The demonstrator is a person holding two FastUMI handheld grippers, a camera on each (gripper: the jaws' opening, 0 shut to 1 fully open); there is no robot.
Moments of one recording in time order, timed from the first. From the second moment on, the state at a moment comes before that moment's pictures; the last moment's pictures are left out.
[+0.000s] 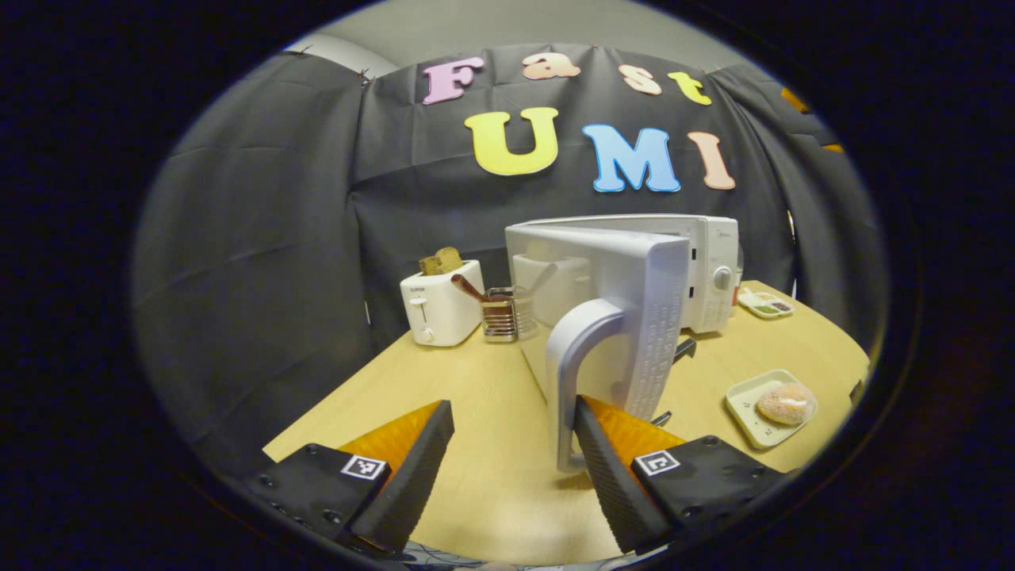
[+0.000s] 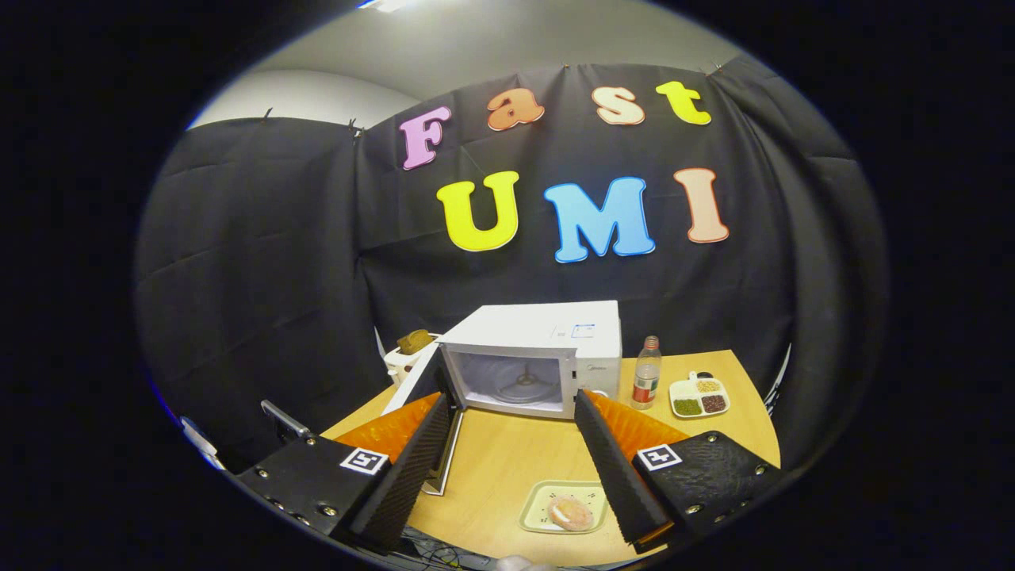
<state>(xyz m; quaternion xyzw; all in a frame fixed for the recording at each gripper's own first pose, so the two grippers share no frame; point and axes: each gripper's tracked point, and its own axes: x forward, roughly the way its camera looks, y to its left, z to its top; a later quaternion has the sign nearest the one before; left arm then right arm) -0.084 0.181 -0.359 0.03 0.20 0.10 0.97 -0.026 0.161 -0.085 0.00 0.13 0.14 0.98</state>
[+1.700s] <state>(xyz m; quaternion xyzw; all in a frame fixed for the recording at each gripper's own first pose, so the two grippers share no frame) -0.070 0.168 -0.129 0.05 0.08 0.09 0.99 -0.006 0.061 -0.410 -0.26 0.34 0.14 0.89</state>
